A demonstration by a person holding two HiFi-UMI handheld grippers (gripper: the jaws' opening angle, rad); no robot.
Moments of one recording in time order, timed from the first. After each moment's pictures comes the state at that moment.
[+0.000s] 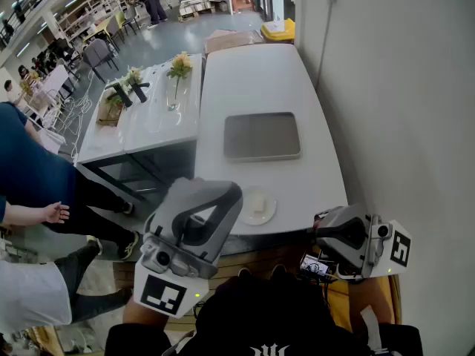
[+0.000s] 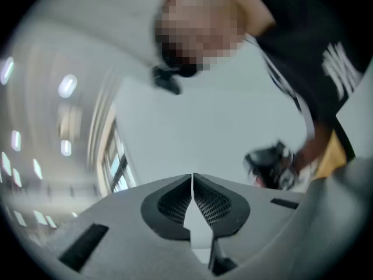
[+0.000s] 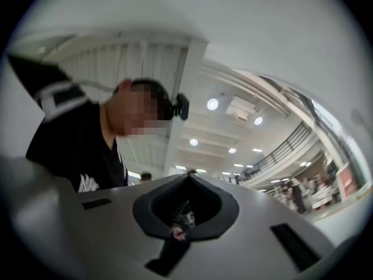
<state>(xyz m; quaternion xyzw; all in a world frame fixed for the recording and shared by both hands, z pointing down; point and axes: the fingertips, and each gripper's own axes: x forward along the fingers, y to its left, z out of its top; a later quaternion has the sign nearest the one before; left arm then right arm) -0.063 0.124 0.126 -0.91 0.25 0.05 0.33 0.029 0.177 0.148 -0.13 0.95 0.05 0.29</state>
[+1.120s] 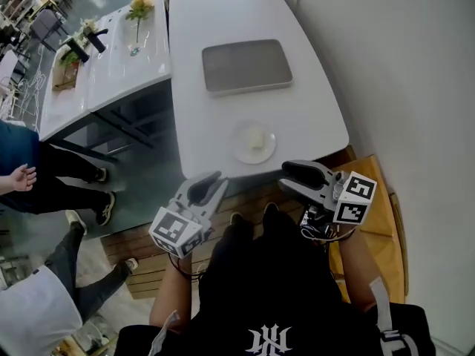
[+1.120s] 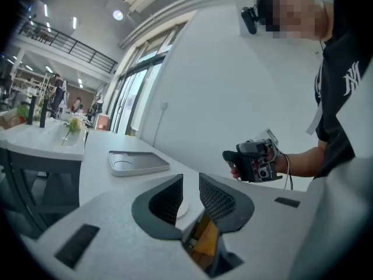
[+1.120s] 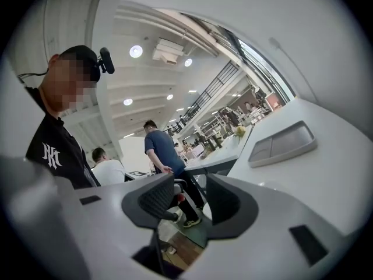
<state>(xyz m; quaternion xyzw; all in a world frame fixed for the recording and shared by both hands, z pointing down) -0.182 0.098 0.442 -0.96 0.24 -0.09 -0.15 -0.065 0.124 0.405 -0.29 0.91 -0.30 0.07</state>
